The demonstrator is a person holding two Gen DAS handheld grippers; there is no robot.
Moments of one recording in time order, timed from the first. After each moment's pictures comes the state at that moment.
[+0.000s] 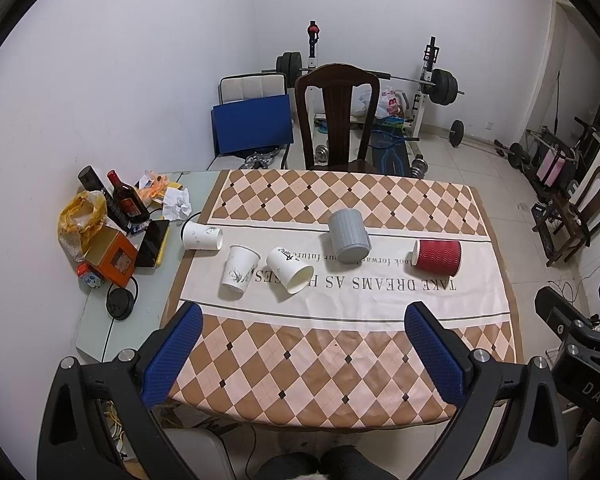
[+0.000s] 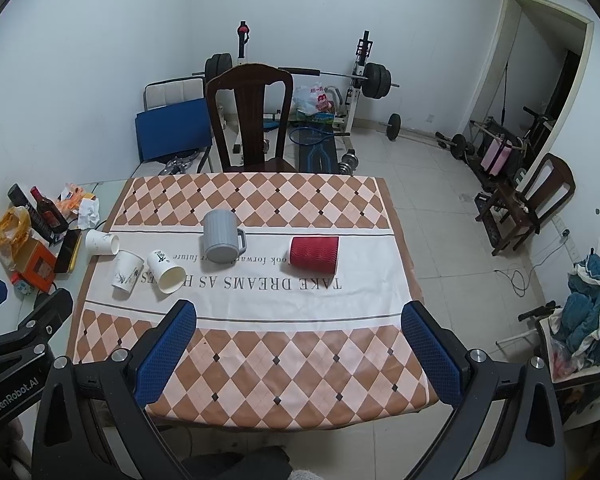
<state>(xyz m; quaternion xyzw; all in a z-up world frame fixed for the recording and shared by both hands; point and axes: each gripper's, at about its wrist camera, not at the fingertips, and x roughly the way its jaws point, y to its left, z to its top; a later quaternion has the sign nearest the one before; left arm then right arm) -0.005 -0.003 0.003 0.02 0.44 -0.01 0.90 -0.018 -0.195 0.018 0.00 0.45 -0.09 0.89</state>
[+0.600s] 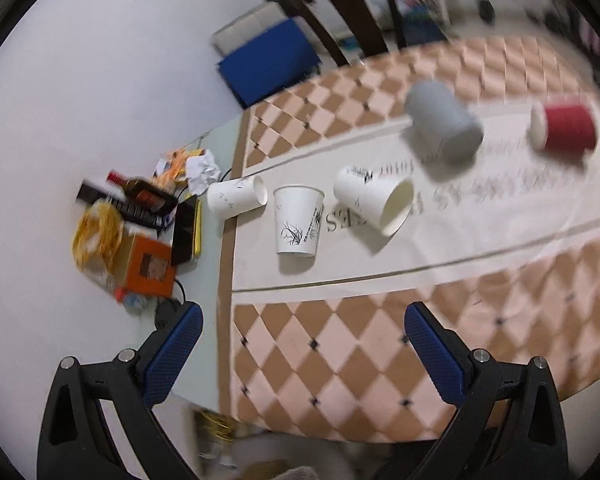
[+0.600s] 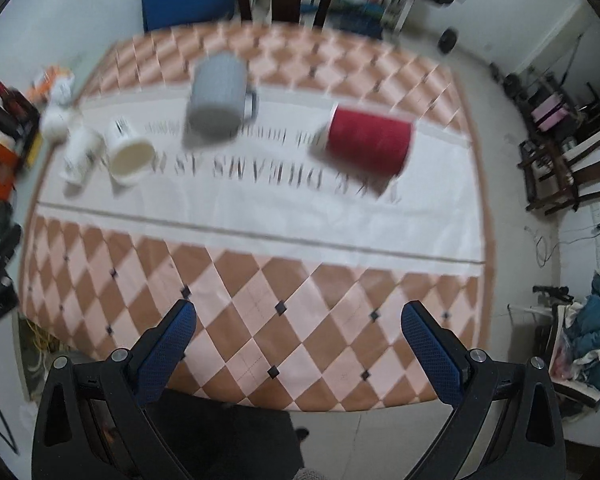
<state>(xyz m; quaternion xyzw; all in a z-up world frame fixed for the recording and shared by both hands) 0.088 0.010 -0.198 0.26 0.53 0.06 0.80 0.095 -0.185 -0.224 -0.04 0.64 -0.03 0.76</state>
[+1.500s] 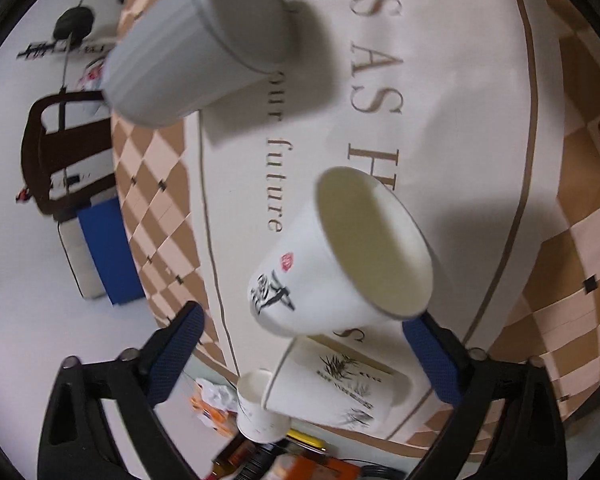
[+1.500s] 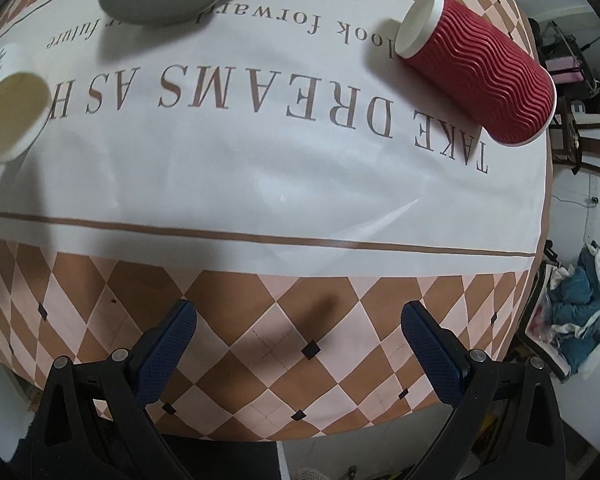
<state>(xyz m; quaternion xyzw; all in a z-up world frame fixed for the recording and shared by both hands) 0.193 -0.035 -0.349 0.70 0.44 -0.26 0.51 0.186 -0.153 -0.371 -0.07 0.77 -0.08 0.62</state>
